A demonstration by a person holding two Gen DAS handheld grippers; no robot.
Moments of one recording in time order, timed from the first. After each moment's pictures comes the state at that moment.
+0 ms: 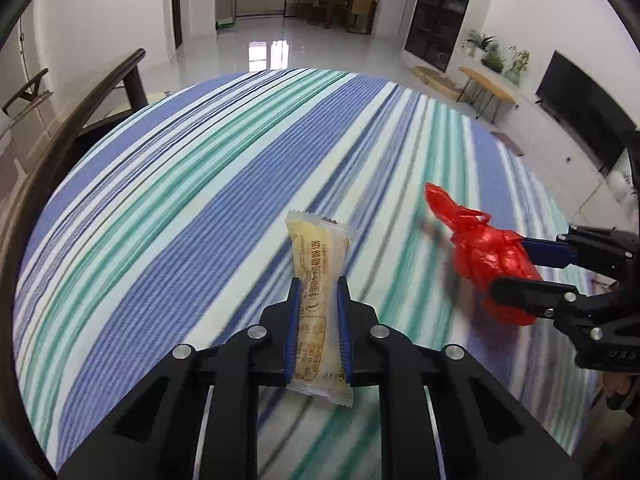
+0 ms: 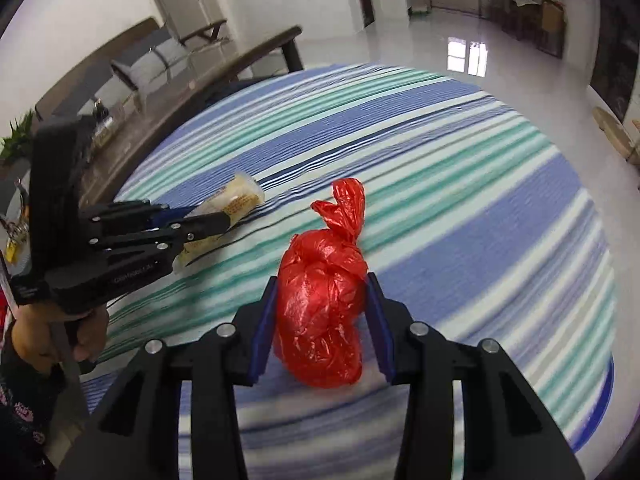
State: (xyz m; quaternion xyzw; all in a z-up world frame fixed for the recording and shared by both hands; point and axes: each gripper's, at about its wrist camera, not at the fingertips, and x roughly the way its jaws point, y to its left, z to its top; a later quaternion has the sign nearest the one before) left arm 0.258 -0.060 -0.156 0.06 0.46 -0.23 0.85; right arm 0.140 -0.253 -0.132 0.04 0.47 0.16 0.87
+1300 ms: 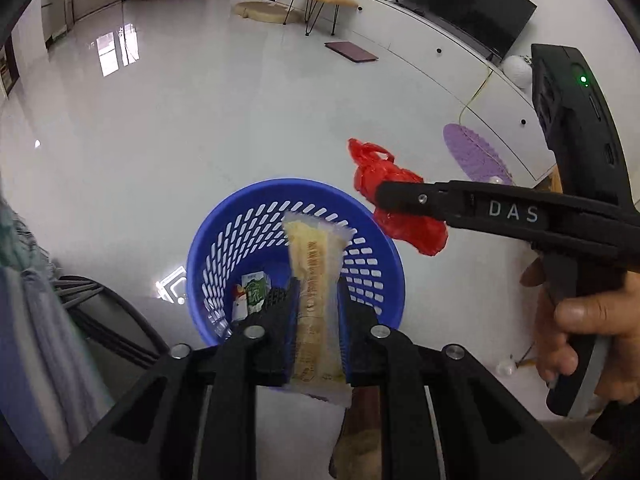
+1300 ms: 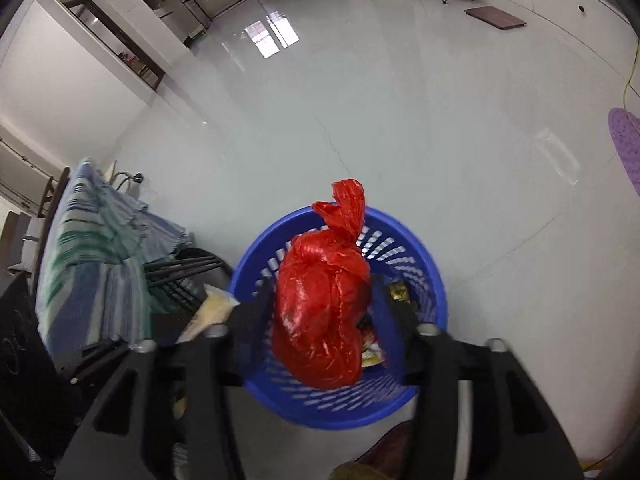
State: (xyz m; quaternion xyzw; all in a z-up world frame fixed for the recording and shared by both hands) left arm 0.121 -0.567 -0.276 0.14 0.50 -0.44 0.73; right arm 0.024 -0.734 -0.274 0.30 0.48 -0.11 0.82
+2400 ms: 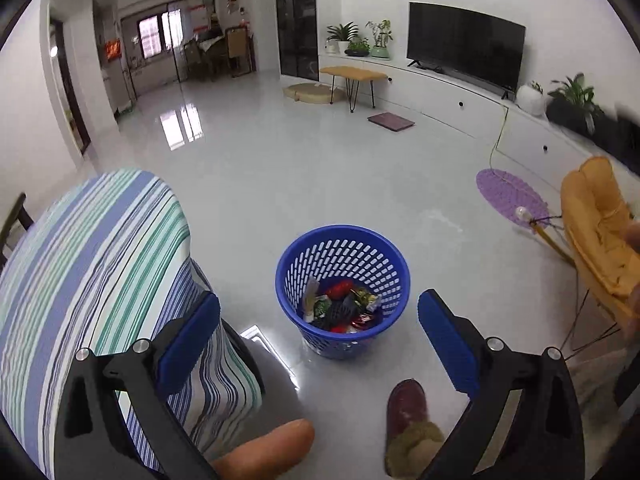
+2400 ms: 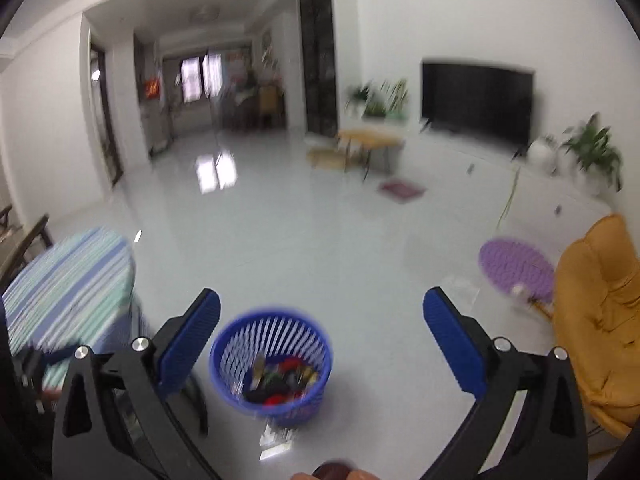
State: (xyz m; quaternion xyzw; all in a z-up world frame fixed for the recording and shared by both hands) left arm -0.020 -0.453 -0.122 0.17 0.36 -0.36 0.85; right arm -0.168 -0.596 -0.083 0.12 0.30 -0.29 0.90
